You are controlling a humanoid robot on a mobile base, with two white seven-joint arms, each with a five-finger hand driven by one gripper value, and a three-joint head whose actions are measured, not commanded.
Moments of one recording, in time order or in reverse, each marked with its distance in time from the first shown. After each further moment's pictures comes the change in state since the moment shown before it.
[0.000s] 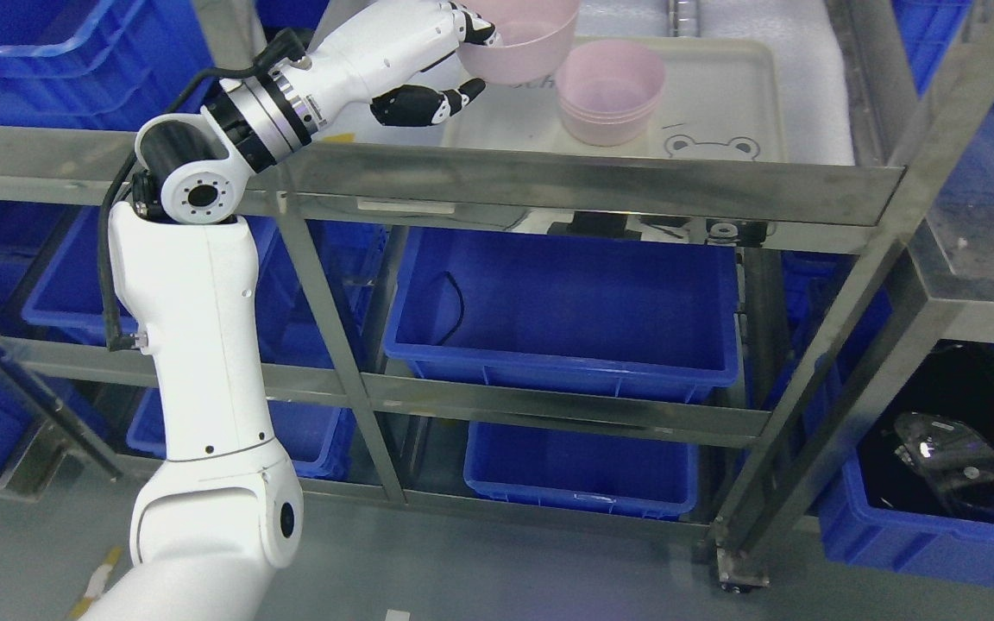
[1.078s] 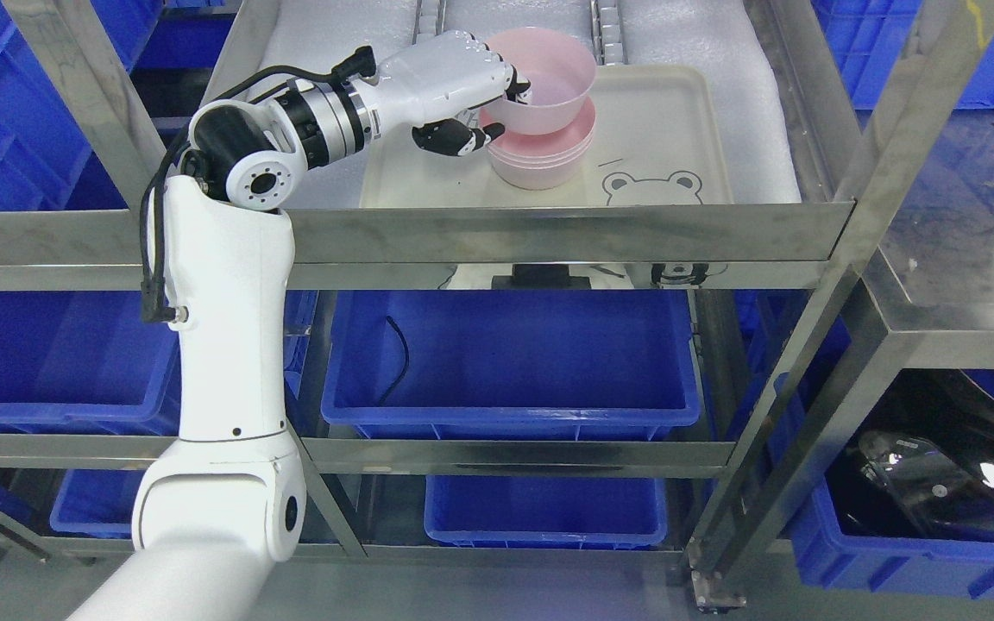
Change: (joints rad) left arm -0.015 0.000 -0.129 0.071 -0.179 0.000 -0.003; right arm 0.000 0.000 0.000 0.000 0.000 0.000 0.000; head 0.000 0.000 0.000
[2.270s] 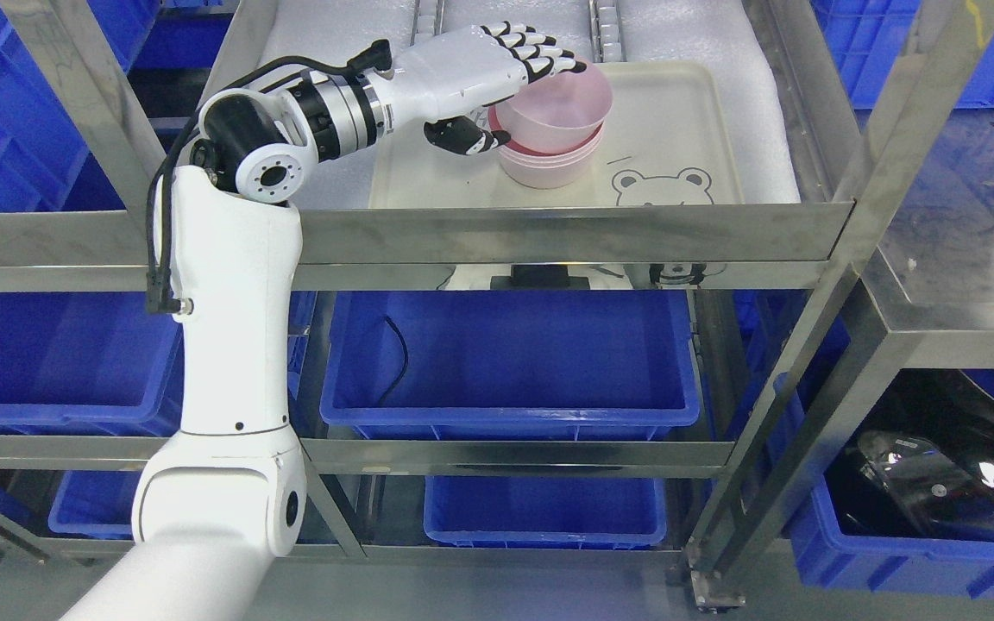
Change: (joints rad) left arm -0.032 0.000 -0.006 -0.007 0.019 0.000 -0.020; right arm 0.000 0.000 0.000 0.000 0.000 0.000 0.000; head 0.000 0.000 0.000
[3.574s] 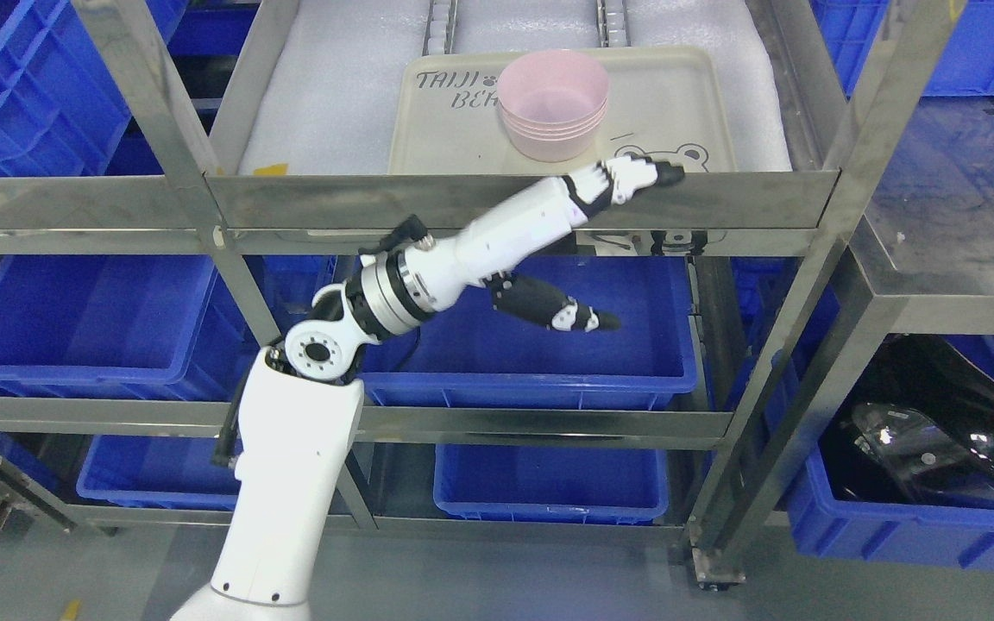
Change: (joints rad) left arm 0.494 0.000 -0.264 -0.189 0.879 0.039 0.073; right arm 0.000 0.000 0.000 0.000 0.000 0.000 0.000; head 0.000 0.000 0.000
